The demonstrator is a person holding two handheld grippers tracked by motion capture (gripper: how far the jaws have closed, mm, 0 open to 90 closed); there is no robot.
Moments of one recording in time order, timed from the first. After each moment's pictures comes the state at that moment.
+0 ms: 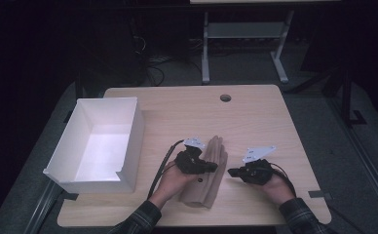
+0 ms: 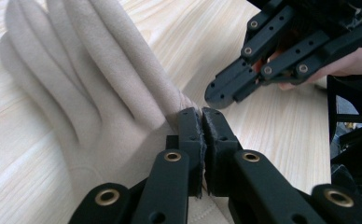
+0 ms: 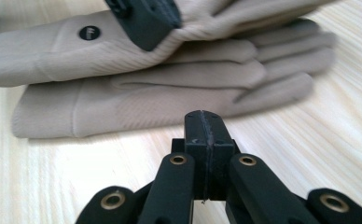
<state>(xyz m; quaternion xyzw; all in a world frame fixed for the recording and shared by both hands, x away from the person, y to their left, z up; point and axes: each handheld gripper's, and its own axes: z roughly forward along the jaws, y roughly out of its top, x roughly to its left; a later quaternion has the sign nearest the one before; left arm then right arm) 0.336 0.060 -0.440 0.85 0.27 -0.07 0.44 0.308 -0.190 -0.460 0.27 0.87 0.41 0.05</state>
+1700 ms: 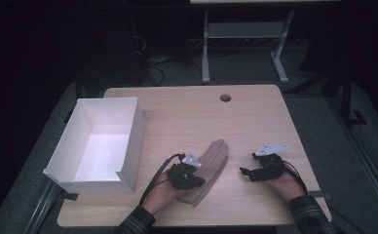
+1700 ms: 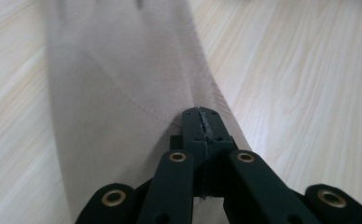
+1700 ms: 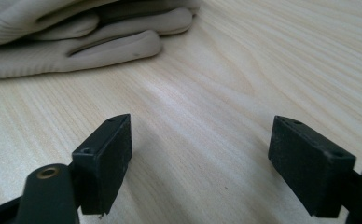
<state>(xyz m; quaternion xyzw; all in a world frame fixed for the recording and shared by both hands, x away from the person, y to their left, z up) 0.301 0.088 -0.450 0.91 0.25 -0.01 0.33 0.326 -0.228 -0.480 0.36 0.84 0.37 0.14</state>
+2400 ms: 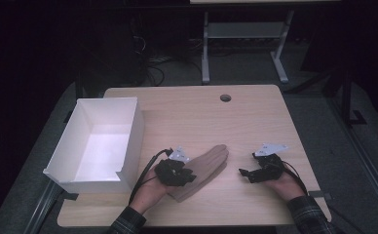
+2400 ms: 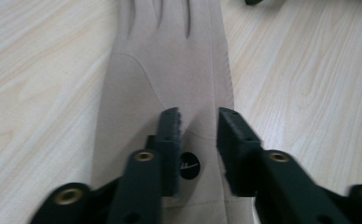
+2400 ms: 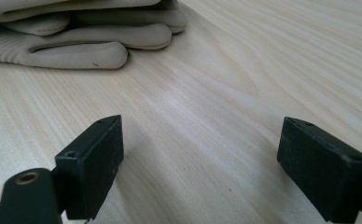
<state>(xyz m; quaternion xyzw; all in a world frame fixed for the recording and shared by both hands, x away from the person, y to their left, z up) 0.304 0.112 -0.430 0.90 0.27 0.02 0.35 0.325 -0.227 -0.482 0.36 0.84 0.37 0.14</state>
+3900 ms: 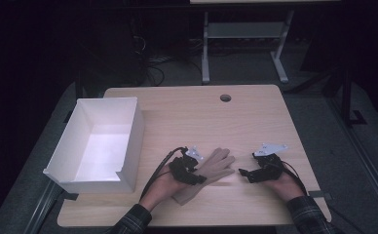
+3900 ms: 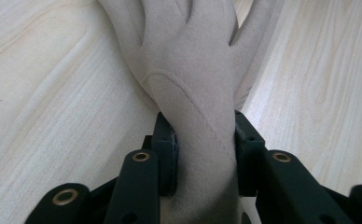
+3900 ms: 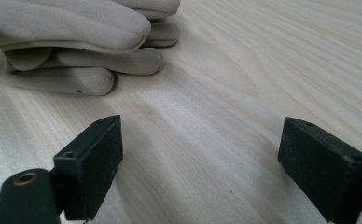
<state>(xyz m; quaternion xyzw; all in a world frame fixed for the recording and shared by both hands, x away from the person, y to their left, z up) 0.325 0.077 -0.451 0.92 0.24 -0.02 0.32 0.325 -0.225 -0.482 0.37 0.84 0.37 0.14</state>
